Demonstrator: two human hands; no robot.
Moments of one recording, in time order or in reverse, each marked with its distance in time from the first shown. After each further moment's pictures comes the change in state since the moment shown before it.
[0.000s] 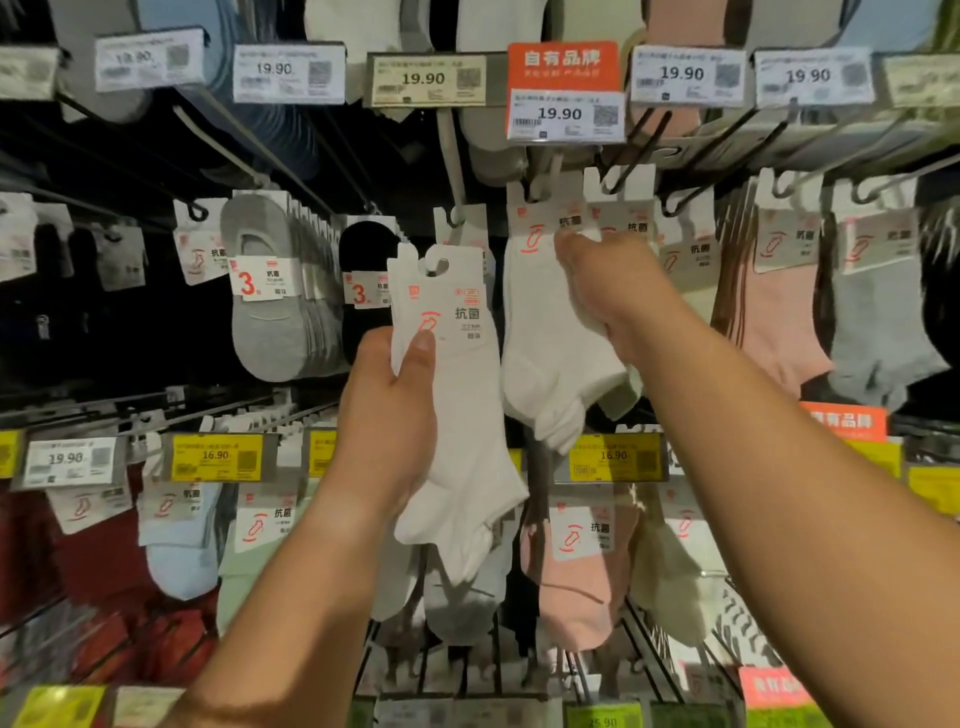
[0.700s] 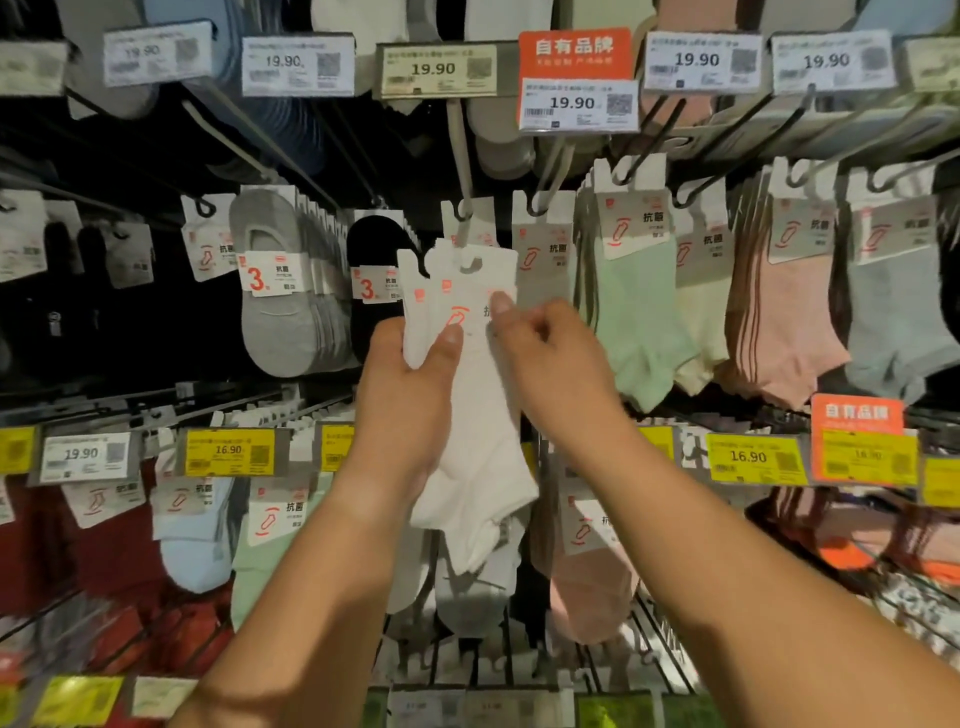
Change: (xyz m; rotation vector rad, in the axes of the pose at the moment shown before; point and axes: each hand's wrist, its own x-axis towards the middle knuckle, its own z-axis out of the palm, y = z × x) left_hand 0.007 -0.004 0.001 -0.067 -0.041 -0.038; right_hand -0.080 0.031 0.039 -0.137 -0.071 -0.164
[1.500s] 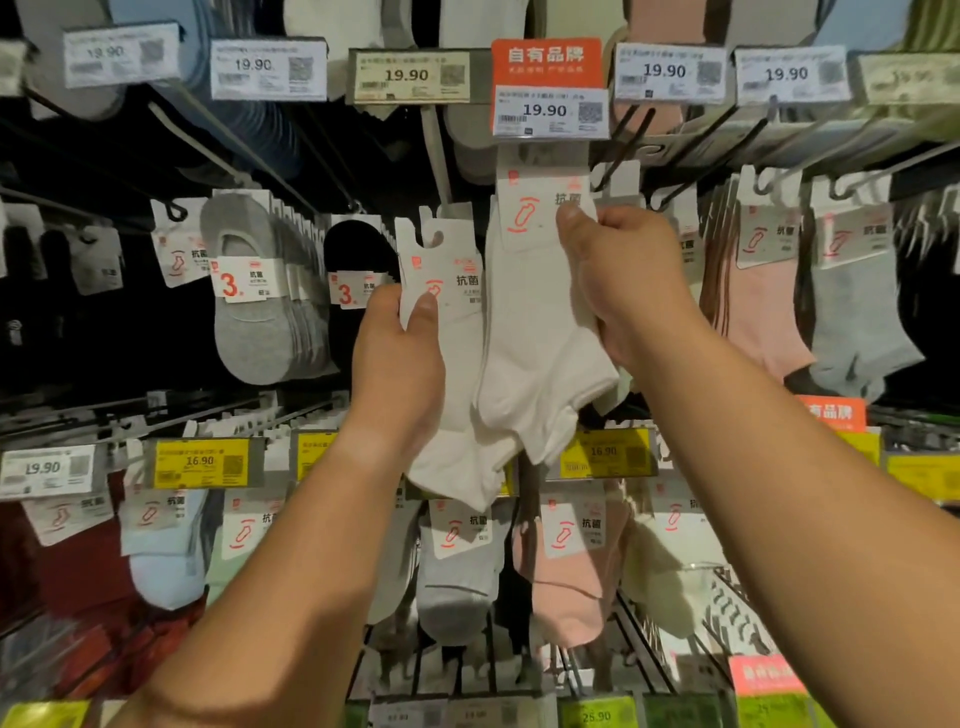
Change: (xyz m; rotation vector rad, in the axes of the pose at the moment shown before) left_hand 0.030 0.004 0.022 -0.020 -0.002 0.079; right_hand 0.062 -0.021 -0.055 0.407 0.120 0.000
